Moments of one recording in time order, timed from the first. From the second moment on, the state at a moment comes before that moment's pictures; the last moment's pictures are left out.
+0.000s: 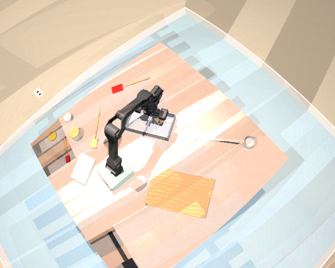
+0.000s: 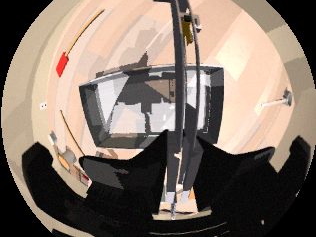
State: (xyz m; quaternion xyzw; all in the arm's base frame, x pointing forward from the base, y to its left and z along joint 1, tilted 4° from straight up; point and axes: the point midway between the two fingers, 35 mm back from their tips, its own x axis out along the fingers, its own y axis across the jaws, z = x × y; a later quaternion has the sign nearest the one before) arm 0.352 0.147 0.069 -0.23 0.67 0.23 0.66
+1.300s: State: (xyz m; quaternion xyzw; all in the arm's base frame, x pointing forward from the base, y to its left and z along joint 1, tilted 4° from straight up) arm 0.377 -0.025 0.074 -0.07 0.71 0.04 0.69
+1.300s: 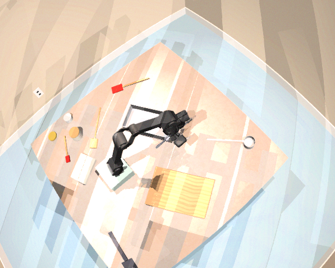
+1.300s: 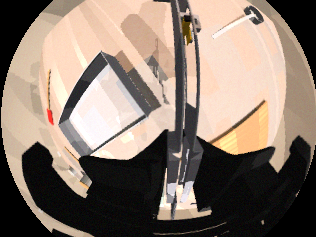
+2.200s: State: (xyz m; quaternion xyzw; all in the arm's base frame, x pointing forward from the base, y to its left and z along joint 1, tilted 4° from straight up) arm 0.343 -0.157 0.079 0.07 0.71 -0.10 0.69
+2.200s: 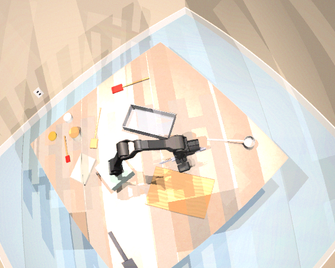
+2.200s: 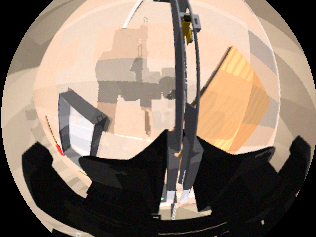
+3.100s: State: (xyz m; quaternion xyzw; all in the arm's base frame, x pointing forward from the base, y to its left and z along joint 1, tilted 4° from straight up) arm 0.240 -0.300 0.089 0.24 0.66 -0.28 0.65
